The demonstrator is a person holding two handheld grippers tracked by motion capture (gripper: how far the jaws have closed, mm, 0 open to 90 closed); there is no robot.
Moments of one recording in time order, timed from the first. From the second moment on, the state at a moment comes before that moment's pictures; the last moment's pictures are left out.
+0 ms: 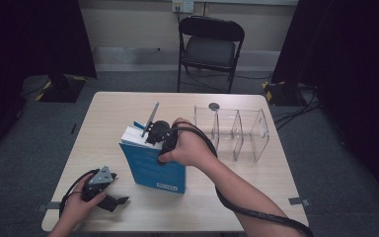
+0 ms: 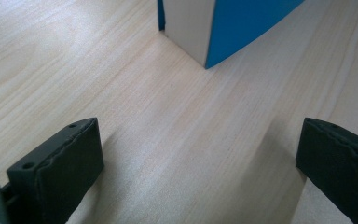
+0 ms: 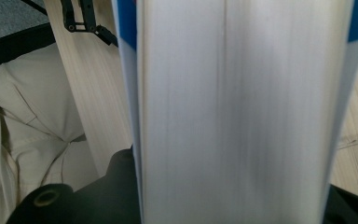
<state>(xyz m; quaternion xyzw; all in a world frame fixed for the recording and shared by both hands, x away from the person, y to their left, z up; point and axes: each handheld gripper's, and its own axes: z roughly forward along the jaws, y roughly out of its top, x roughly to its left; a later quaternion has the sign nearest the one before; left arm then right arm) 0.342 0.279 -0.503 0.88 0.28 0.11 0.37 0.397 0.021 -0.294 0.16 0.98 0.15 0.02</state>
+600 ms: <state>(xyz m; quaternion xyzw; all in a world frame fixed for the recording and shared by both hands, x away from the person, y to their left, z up) 0.342 0.280 -0.503 0.88 0.28 0.11 0.37 0.380 -0.026 -0.269 0.20 0.97 0.15 0.03</state>
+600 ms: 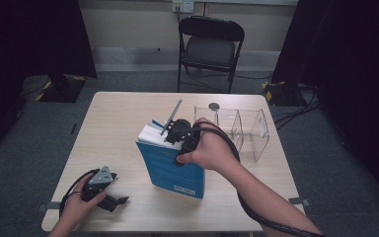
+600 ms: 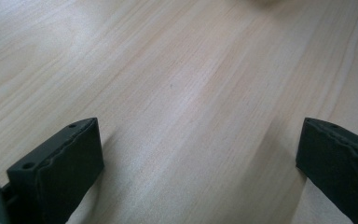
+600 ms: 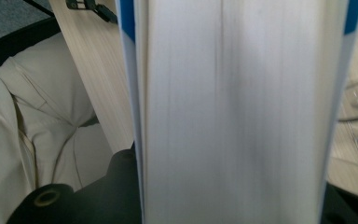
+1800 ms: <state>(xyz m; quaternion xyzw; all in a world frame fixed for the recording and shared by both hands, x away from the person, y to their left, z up) 0.341 0.278 -0.504 0.88 0.28 0.12 0.37 0.367 -0.104 -0.295 0.24 0.96 0.17 0.04</state>
